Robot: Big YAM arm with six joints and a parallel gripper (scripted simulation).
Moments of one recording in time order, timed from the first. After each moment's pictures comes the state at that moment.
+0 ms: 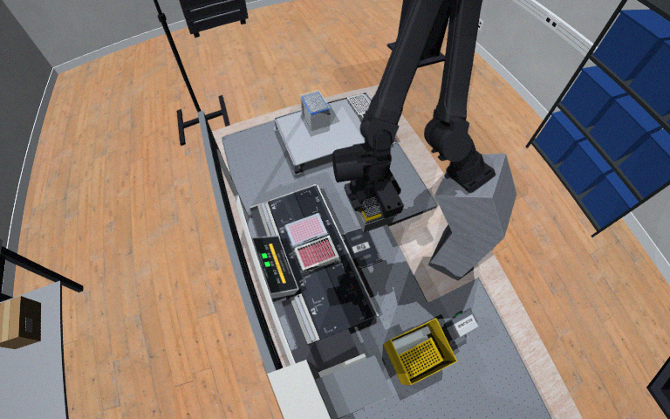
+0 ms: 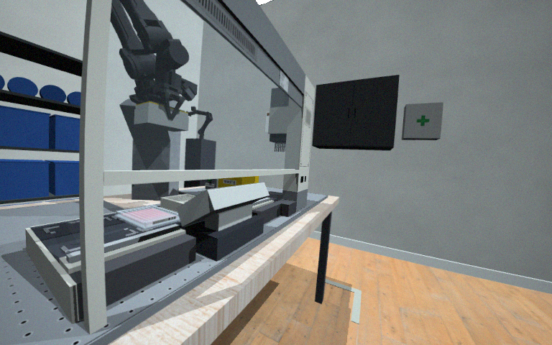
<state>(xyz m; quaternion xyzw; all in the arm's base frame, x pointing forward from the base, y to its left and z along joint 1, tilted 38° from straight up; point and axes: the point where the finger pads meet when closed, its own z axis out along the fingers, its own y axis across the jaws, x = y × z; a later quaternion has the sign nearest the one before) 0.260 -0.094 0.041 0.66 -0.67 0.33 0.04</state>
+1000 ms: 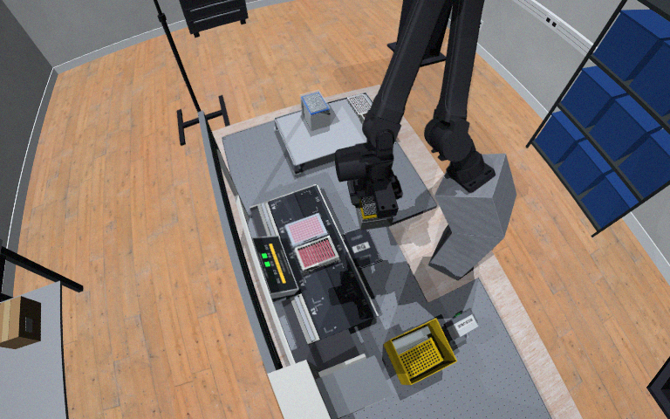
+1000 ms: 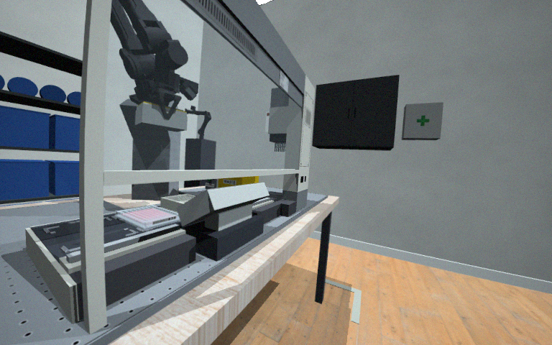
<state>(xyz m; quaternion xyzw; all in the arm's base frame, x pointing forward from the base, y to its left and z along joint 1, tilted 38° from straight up) 0.254 -0.094 0.038 0.59 -0.74 0.33 0.01</state>
